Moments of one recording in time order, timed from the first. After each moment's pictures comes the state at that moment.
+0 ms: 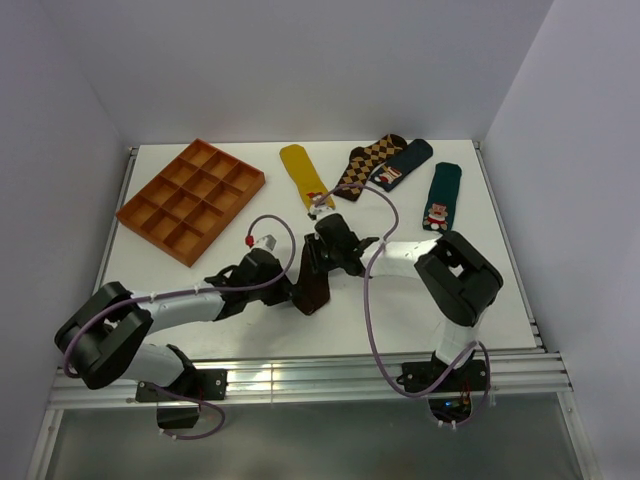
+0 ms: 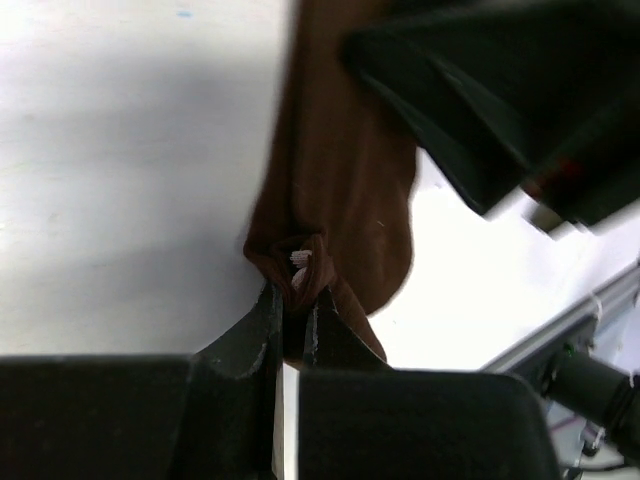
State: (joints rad) left arm -0.78 1.39 0.52 0.11 0.02 -0.99; right arm 0.74 1.78 0.92 0.07 0.03 0.36
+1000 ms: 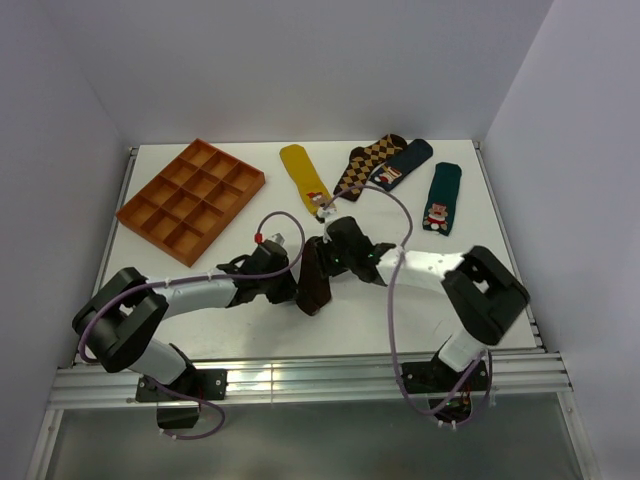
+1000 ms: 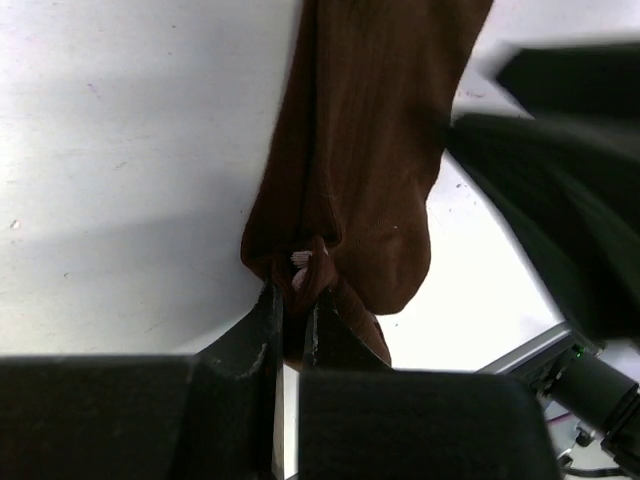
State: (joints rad) left arm -0.78 1.50 0.65 -0.03 0.07 -0.99; right arm 0.74 1.64 0.84 0.04 -0.01 0.33
